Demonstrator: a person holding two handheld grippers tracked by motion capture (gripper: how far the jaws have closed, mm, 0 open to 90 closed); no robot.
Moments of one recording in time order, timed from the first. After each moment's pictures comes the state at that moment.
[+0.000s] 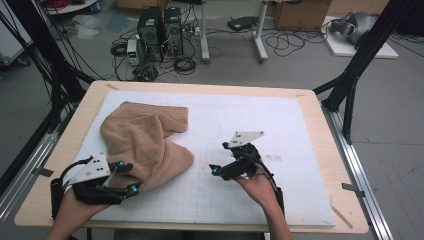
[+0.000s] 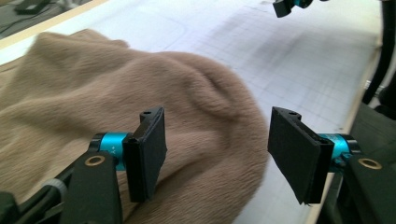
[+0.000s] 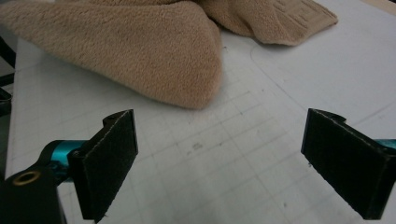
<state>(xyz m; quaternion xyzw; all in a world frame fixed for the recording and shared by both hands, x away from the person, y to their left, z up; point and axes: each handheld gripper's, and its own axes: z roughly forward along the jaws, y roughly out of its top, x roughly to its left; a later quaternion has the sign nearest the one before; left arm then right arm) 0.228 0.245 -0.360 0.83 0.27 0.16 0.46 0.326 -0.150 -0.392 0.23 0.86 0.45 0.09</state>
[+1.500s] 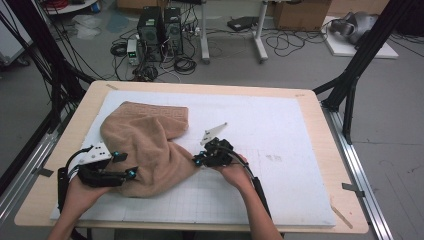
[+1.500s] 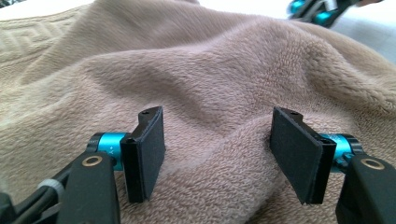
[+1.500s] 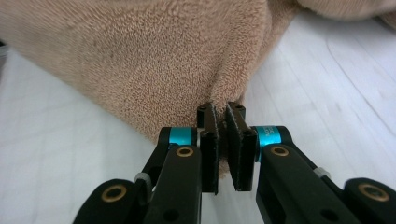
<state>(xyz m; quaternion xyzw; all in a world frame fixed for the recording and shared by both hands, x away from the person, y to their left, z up) 0.273 0.266 -0.399 0.81 0.34 0.18 0.44 0.366 -0.101 -0.423 0.16 0.91 0.39 0.00</state>
